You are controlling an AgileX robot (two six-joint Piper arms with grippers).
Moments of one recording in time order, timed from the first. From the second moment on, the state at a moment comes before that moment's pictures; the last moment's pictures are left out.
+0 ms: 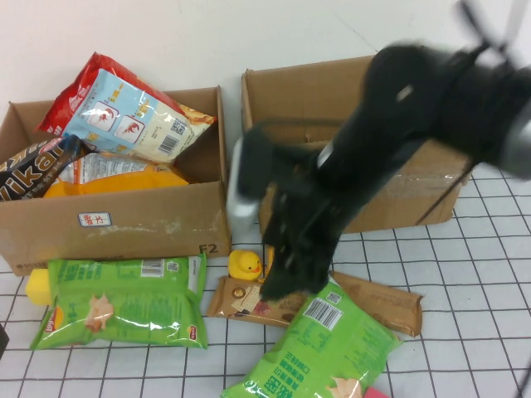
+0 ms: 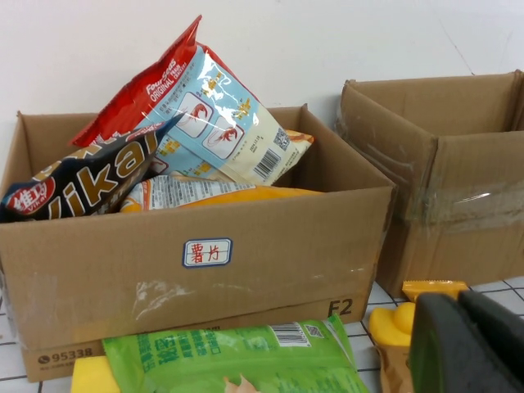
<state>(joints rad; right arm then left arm) 0.64 1.92 -1.71 0.43 1.10 -1.02 -0.03 0.20 -0.25 -0.93 0.35 0.78</state>
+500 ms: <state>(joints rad) 0.67 2.14 -1.71 0.31 0.96 -0.99 -0.03 0.20 -0.25 -0.94 0.36 0.78</state>
